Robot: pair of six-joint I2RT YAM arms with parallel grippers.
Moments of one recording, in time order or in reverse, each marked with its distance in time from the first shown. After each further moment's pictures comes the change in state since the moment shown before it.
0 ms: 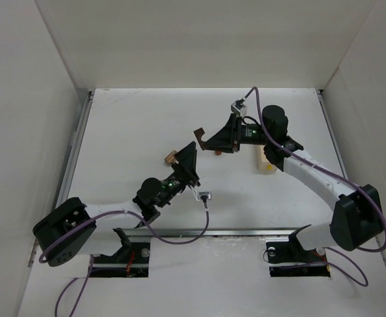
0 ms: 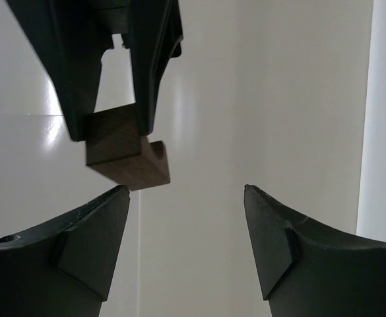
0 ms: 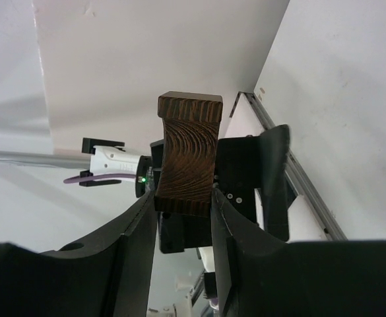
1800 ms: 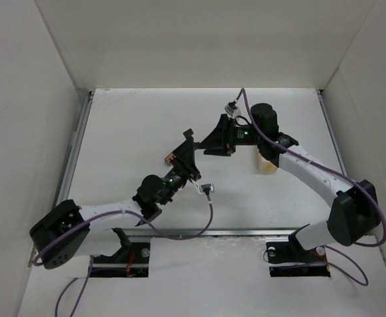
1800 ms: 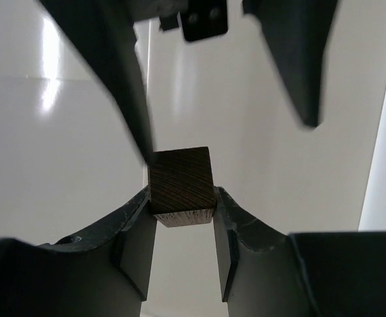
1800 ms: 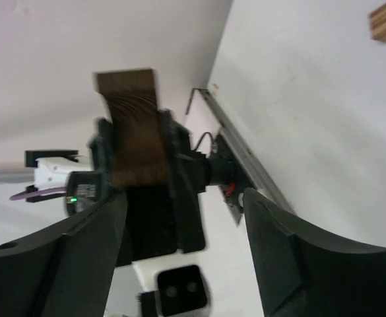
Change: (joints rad) left arm -0.021 -0.010 0.068 -0.055 -0.098 -0.014; right arm 0.052 0.047 0.086 -0.227 0.092 -0.182
